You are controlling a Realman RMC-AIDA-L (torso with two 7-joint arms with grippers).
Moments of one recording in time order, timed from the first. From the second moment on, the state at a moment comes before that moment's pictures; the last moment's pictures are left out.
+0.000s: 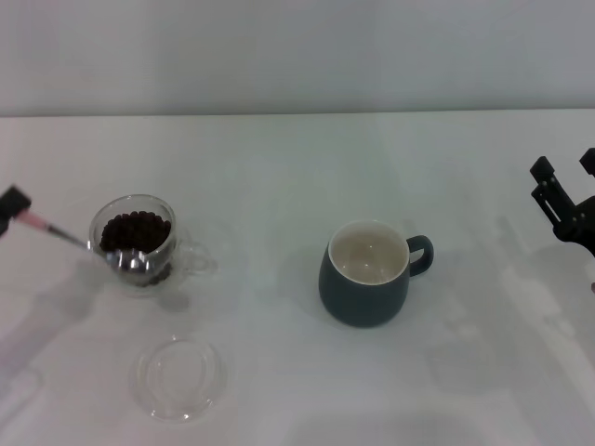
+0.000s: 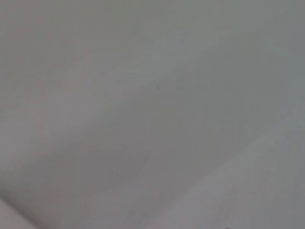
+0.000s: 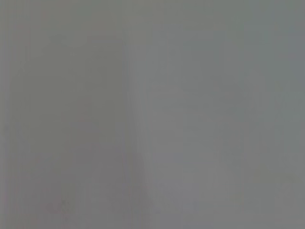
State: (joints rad) left arm -0.28 -2.02 0.61 0.34 -1.73 -1.62 1.47; right arm 0.27 2.01 -2.65 -0.24 1.08 -1.36 0.27
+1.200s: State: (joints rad) left arm -0.45 -2.02 0.62 0.45 -1.65 -1.34 1.78; right arm 0.27 2.01 -2.67 -0.26 1.07 -1.31 0.27
